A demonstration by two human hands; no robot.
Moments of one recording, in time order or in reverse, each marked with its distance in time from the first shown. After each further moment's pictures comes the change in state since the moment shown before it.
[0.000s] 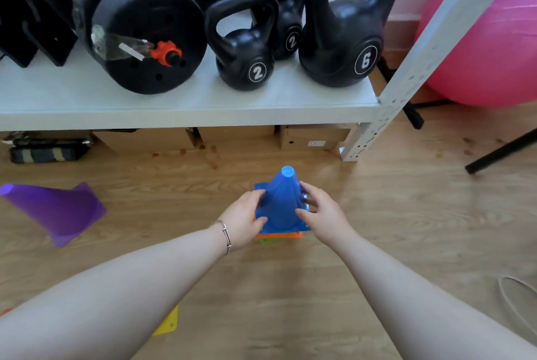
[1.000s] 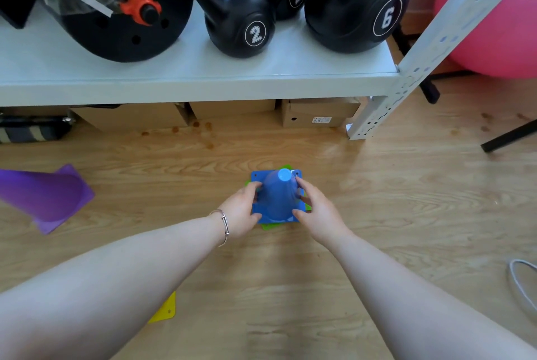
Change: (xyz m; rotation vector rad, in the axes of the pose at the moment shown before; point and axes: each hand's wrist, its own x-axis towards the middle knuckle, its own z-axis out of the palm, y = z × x) left_hand 0.020 -0.034 0.029 -0.018 -0.152 -0.097; right_hand 0.015 0.049 0.037 -0.014 -0.049 0.089
